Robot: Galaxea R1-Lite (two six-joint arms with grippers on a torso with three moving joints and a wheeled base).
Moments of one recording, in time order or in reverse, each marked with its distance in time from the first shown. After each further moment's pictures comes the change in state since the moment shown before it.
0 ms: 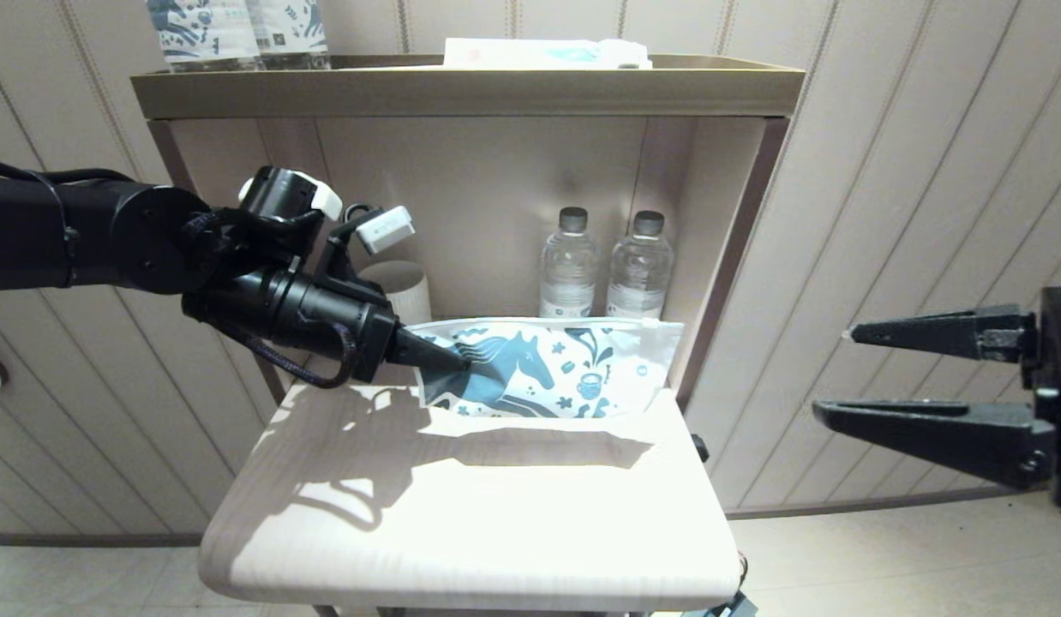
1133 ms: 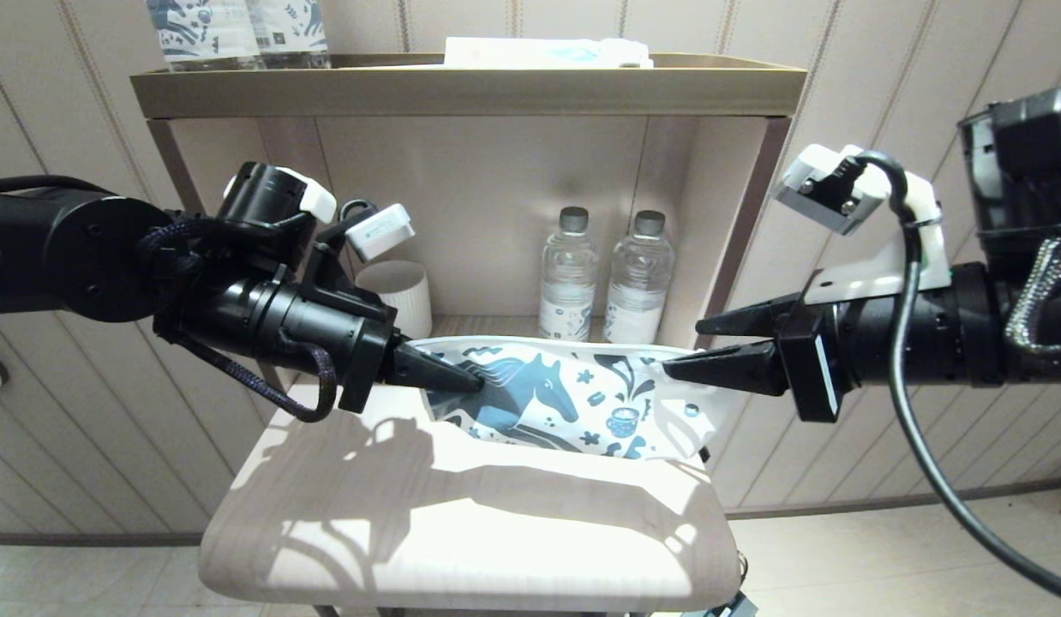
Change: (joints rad) left arm -0.066 -0.106 0.129 -0.081 -0.049 0.010; right arm 0.022 0.320 -0.149 -0.049 0.043 -0.058
